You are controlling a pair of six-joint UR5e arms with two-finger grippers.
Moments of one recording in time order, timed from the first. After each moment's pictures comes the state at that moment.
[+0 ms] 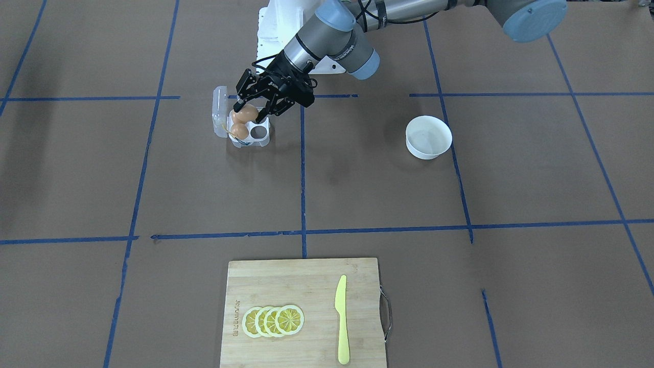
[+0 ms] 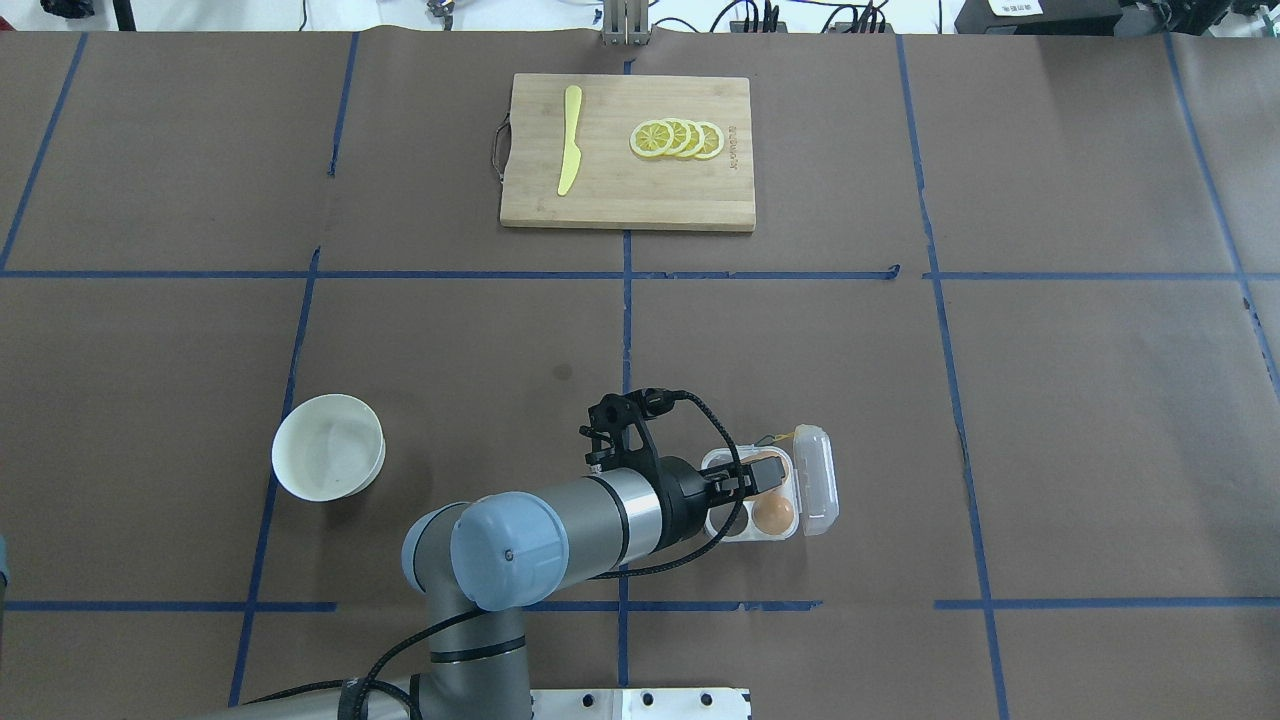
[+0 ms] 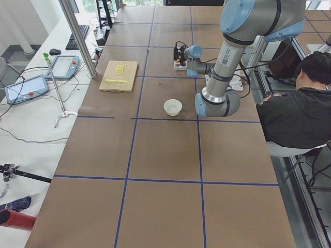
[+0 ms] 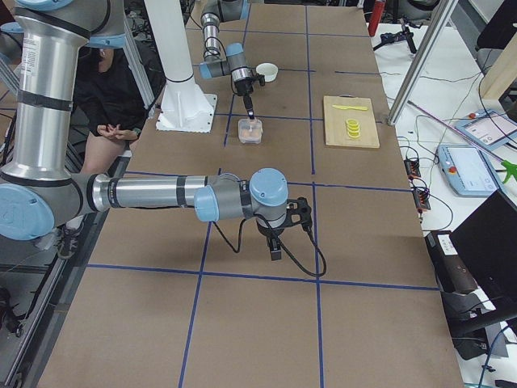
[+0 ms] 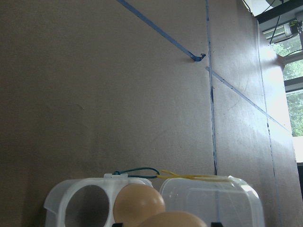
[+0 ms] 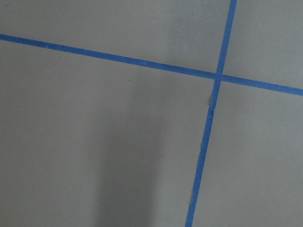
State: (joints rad) left arm -0.21 -2.30 -1.43 -2.60 -1.45 -1.57; right arm 1.51 -1.77 1.82 -1.45 2.41 -0.02
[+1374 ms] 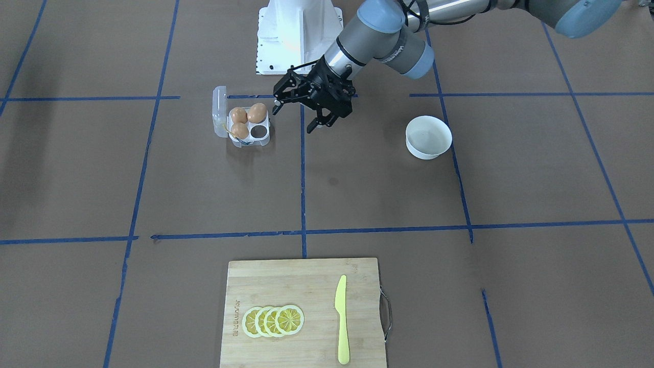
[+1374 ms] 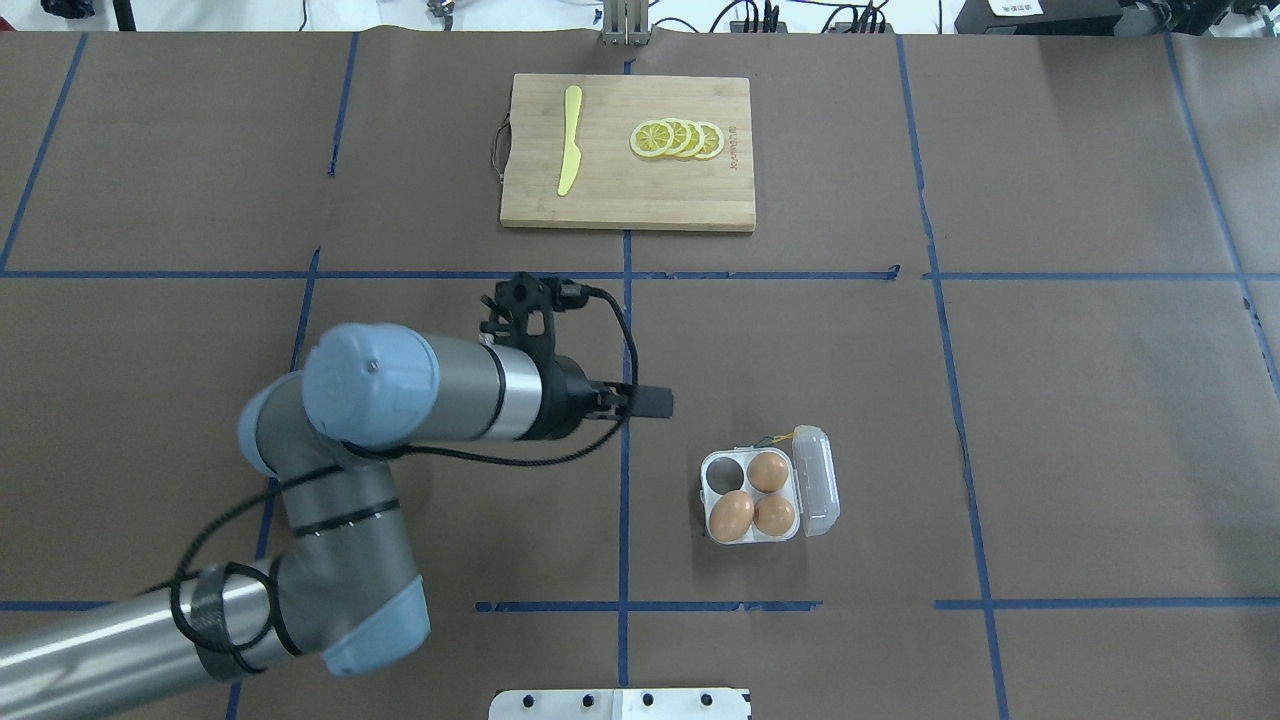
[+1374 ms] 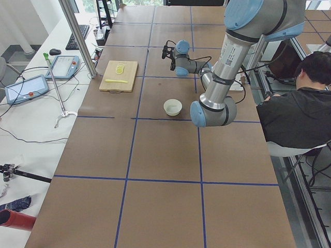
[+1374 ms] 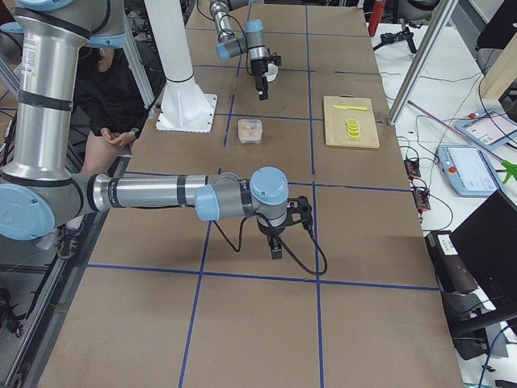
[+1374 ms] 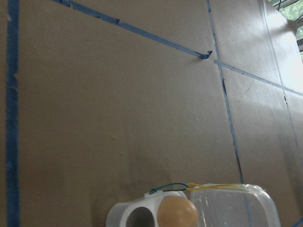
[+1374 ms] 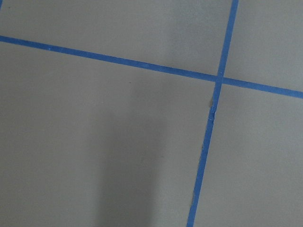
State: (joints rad) left arm -0.47 -2.14 -1.71 -2.22 -1.80 -1.23; right arm 1.50 -1.76 1.83 -1.45 2.41 -0.02
